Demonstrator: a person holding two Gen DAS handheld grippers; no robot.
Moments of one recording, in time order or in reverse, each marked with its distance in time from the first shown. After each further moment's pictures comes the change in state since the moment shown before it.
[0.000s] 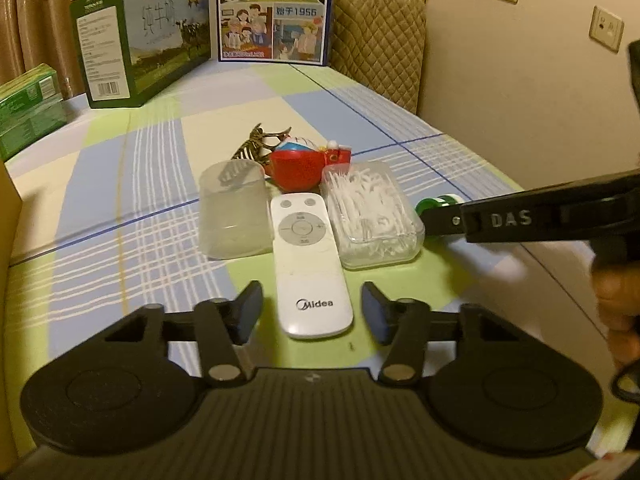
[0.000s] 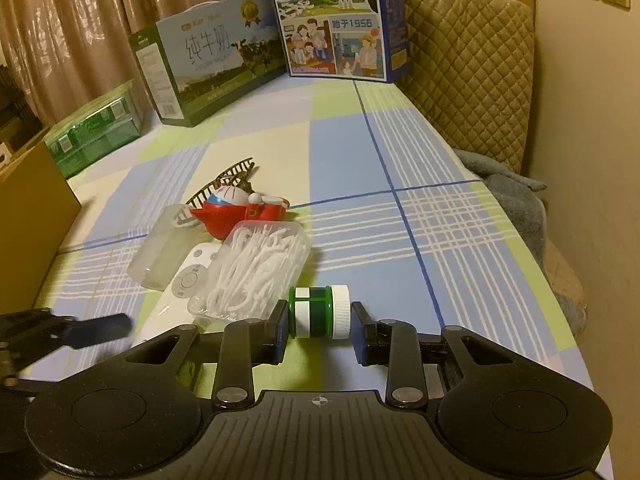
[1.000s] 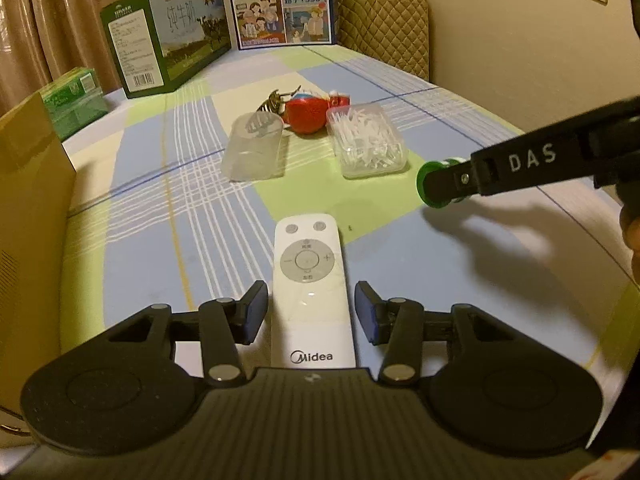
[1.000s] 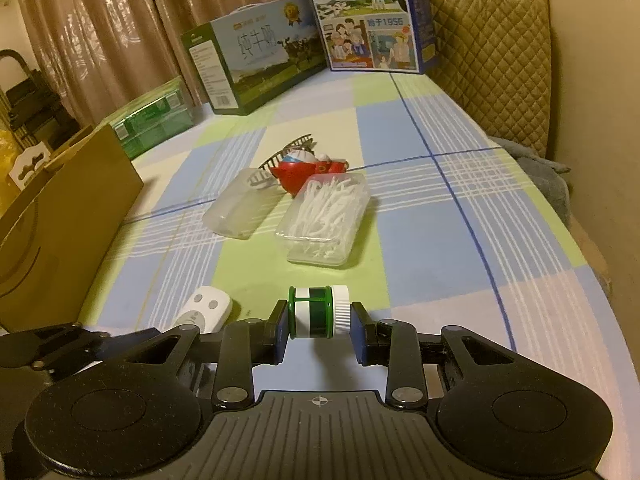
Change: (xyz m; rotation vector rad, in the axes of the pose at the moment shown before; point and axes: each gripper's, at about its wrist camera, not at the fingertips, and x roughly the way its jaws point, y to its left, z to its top) left arm -0.058 -0.018 -0.058 0.058 0.030 0.112; right arm -0.053 0.027 -0.045 0.003 0.000 0.111
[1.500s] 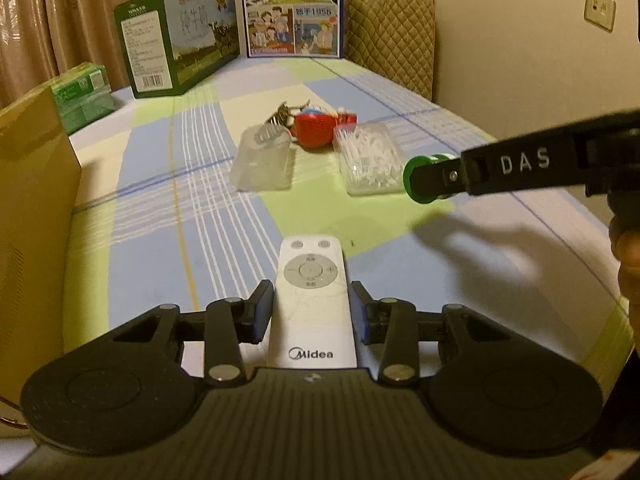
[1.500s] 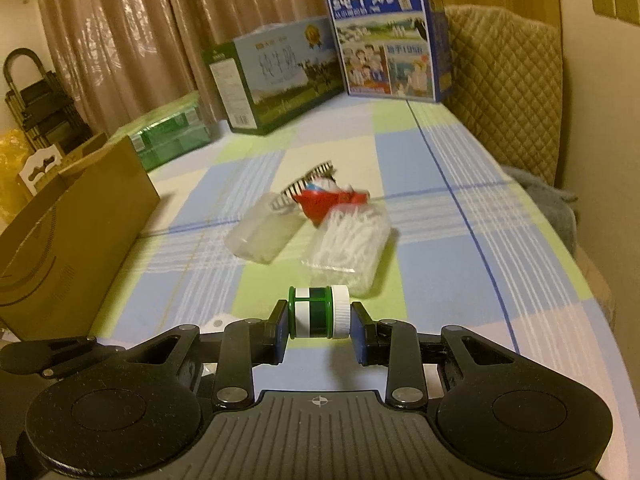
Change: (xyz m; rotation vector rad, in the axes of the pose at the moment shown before) left arm -0.015 0.008 0.005 -0.057 -0.031 -0.017; right arm -0.010 0.015 0.007 -0.050 -0.070 0.016
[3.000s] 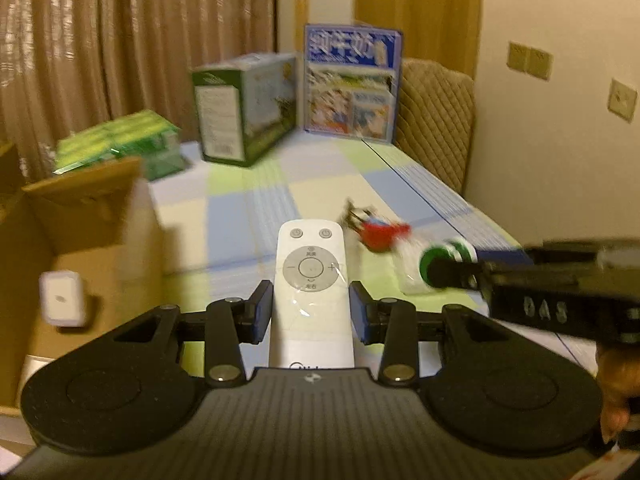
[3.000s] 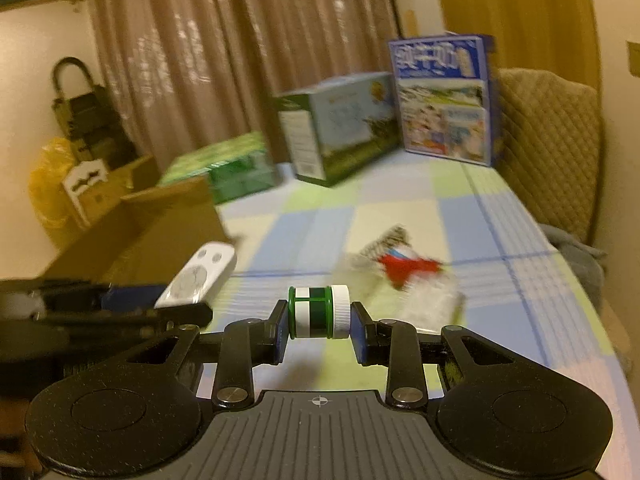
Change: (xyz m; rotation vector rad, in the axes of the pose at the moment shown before) left arm -0.094 0.065 0.054 -0.110 -0.149 0.076; right arm -0.041 0.067 0.024 -0.087 -0.112 0.115
